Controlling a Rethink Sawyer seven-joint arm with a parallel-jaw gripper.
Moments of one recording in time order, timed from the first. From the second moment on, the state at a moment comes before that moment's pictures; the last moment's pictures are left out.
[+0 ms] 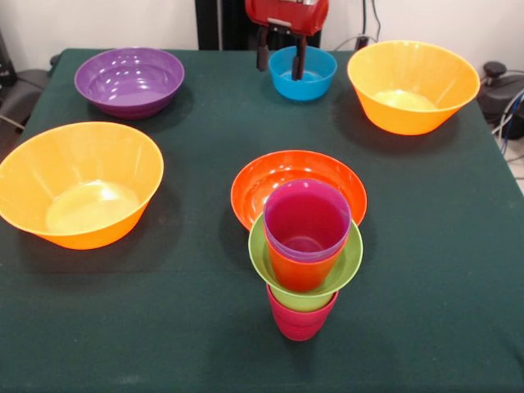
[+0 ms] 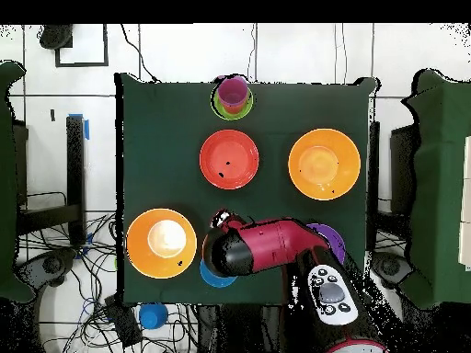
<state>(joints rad) -0.41 -0.79 0.22 1.98 -0.53 0.30 2.51</state>
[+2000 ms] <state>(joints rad) -0.35 -0.76 0.15 2.08 -0.72 0.21 2.51</state>
